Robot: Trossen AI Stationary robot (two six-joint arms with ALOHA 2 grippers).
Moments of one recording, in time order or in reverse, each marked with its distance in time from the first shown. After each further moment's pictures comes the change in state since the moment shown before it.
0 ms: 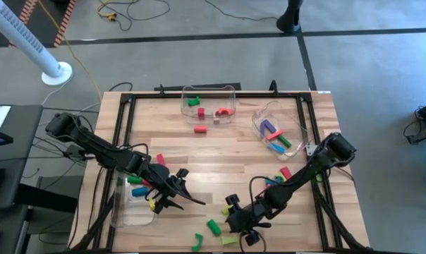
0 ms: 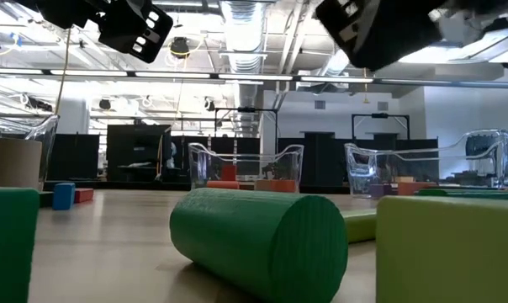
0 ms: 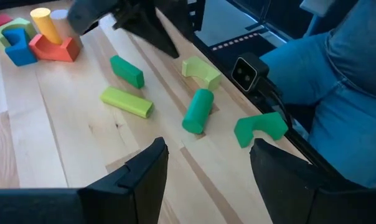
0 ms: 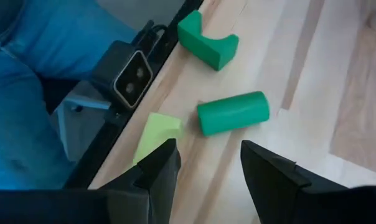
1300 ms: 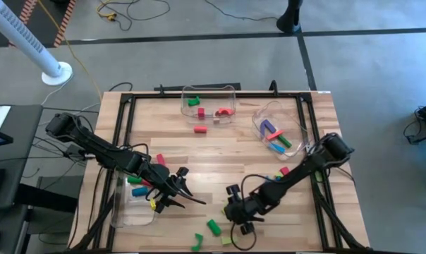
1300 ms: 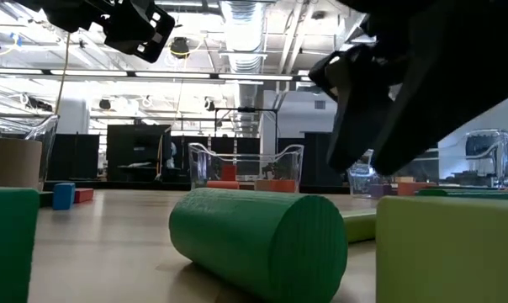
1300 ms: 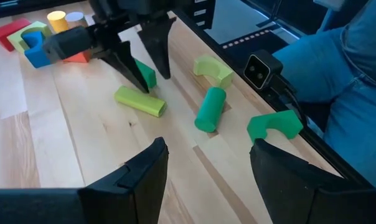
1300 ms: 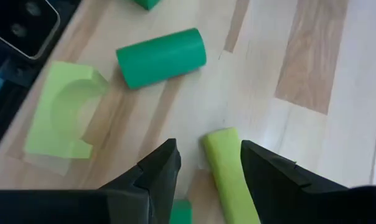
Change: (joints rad) left arm 0.000 0.000 0.000 -0.004 -0.047 0.025; right arm -0.074 0.045 0.000 -0.143 0.098 -0.001
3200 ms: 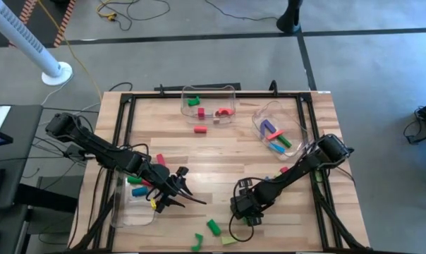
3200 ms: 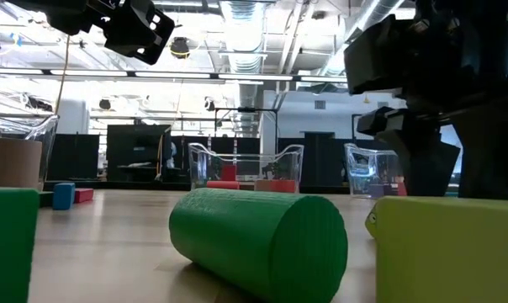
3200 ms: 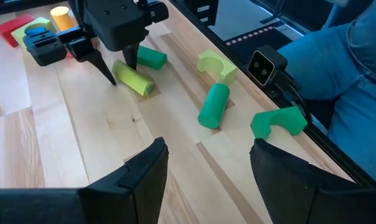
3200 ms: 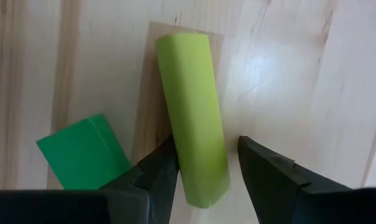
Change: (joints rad) left arm 0.000 0.000 0.000 -0.013 -0.013 0.002; right arm -0.016 0.048 0.028 -0.422 -0.078 0.185
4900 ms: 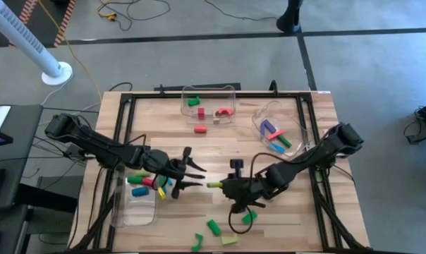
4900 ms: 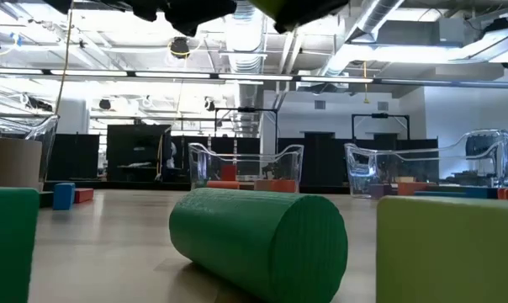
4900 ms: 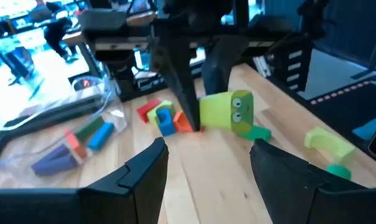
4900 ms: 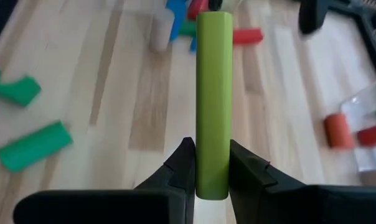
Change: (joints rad) left arm 0.121 0.000 0.000 0.307 -0.200 0.153; right arm -0.067 -0.241 0.130 0.203 0.418 -0.190
